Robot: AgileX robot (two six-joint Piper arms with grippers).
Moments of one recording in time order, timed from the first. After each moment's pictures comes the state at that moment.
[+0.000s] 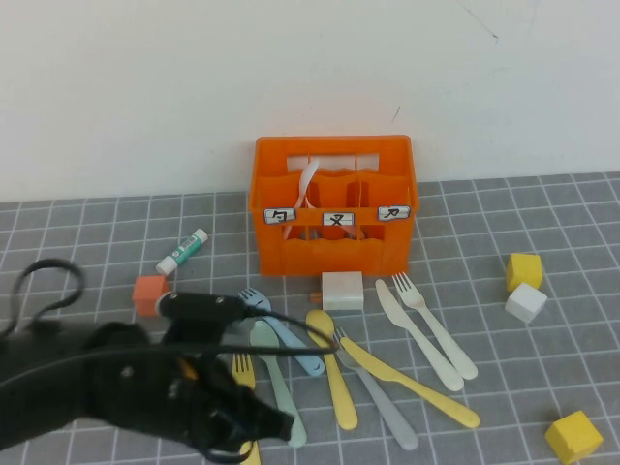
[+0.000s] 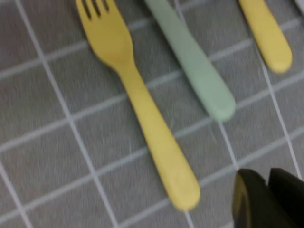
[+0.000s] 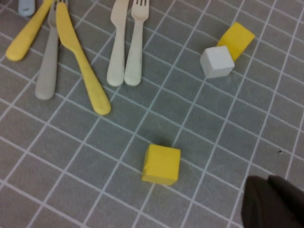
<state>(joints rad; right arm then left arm) -0.07 0.66 -0.49 0.43 0.78 -0.86 -0.53 1.49 -0.68 -0.42 0.42 0.03</state>
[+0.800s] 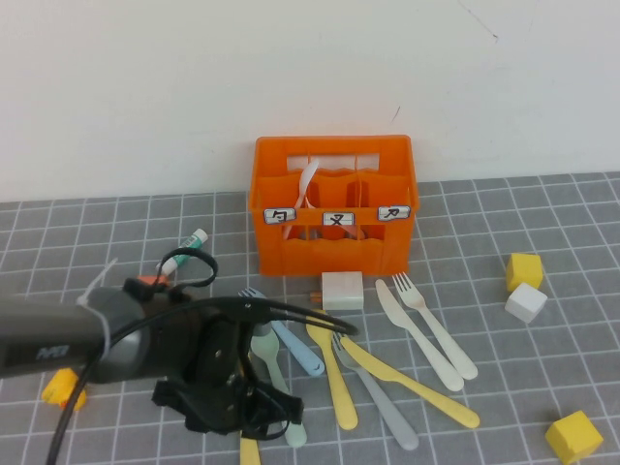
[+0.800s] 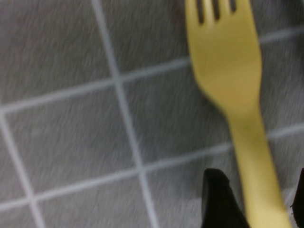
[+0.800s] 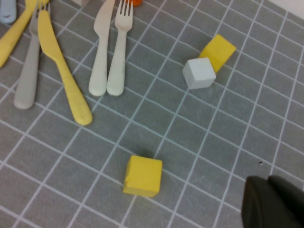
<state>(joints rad) -0.07 0.66 -0.47 0.43 0.71 -0.89 -0.55 1.86 -0.89 -0.01 0.47 -0.44</state>
